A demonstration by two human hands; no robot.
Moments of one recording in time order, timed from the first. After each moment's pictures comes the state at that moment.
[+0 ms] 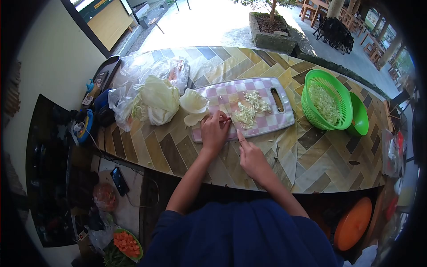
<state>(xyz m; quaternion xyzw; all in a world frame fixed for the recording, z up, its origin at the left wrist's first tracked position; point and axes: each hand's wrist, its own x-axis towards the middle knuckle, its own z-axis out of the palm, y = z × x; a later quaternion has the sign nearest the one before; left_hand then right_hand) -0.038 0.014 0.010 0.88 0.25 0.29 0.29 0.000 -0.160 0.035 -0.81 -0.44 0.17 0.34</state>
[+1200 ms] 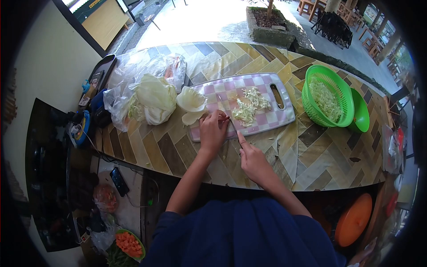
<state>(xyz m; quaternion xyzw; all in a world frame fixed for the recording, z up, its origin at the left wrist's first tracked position) -0.041 0.014 0.010 0.88 0.24 0.28 0.30 -0.005 -0.164 0.048 -0.81 -0.41 0.20 0.36</state>
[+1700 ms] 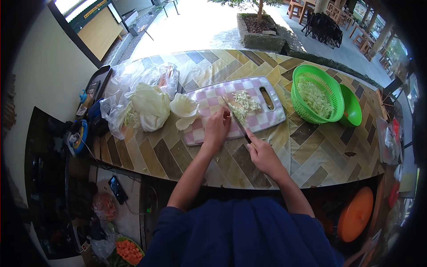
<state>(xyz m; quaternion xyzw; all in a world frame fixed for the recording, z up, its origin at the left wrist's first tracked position) -0.006 0.005 0.015 0.88 0.20 0.24 0.36 0.032 -0.192 0.038 -0.79 -0.44 0.11 0.41</state>
